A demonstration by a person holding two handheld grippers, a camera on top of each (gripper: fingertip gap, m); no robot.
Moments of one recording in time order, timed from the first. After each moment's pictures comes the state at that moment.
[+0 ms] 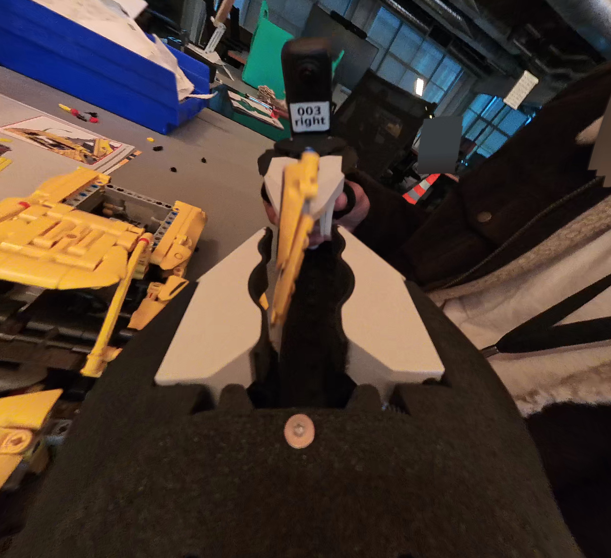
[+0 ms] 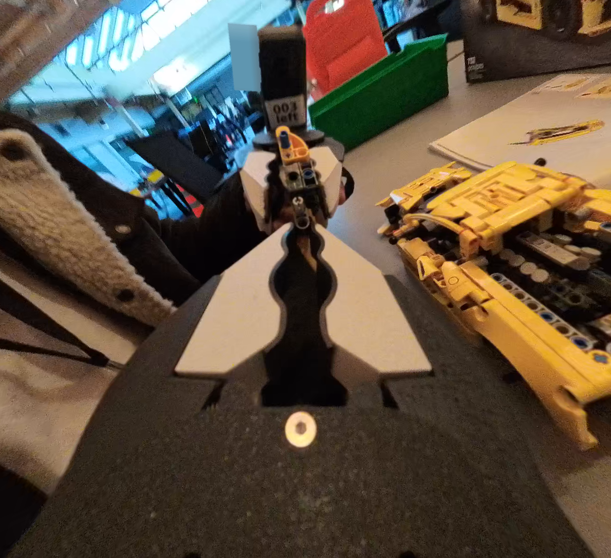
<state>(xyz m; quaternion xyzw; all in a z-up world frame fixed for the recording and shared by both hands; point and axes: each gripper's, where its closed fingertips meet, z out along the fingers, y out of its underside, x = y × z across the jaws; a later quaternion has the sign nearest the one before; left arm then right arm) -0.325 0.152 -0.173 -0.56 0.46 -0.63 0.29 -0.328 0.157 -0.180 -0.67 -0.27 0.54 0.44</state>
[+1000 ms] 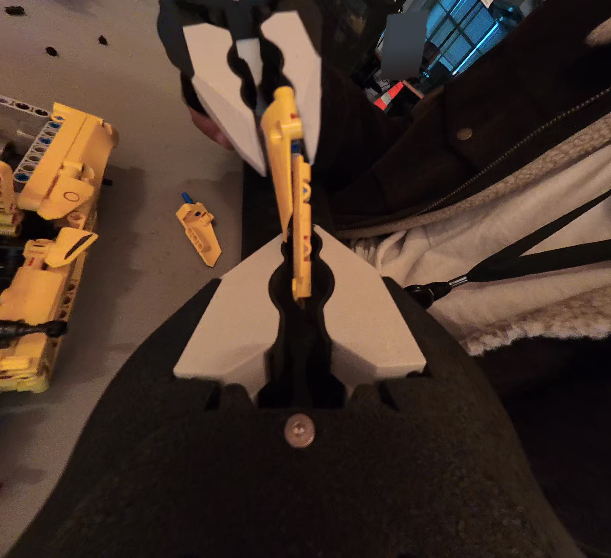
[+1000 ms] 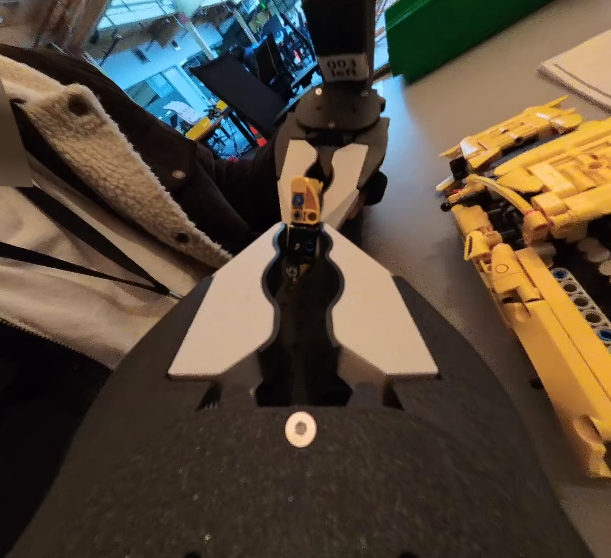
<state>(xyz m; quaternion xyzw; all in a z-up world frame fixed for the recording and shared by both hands) -0.326 0.105 -0.214 -0.56 0.54 -0.61 0.14 -0.324 0.133 -0.188 -0.66 -0.37 0.59 0.30</state>
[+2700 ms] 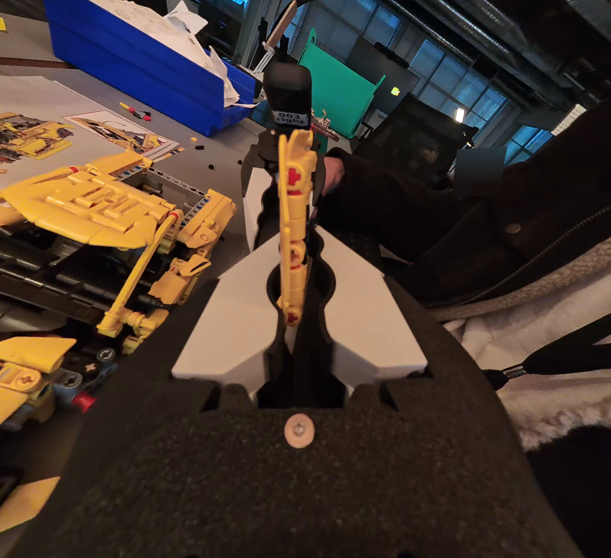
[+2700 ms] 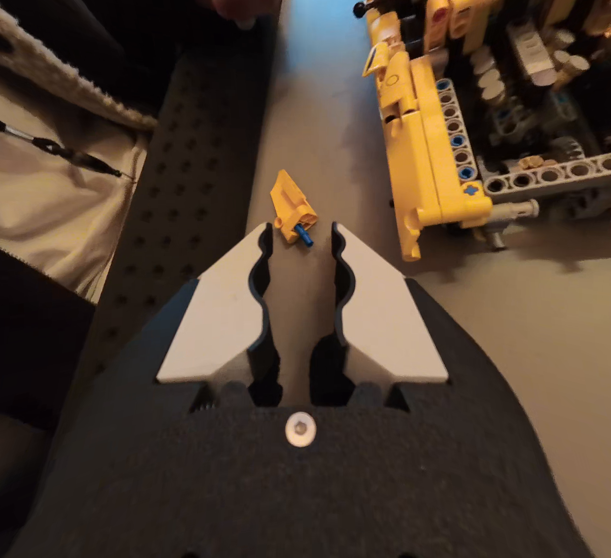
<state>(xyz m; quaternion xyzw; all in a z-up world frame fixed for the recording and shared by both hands) -0.326 0.163 -0.189 -0.60 0.40 -0.61 0.33 -0.250 0.149 -0.289 -0.72 -0.50 0.41 0.23</state>
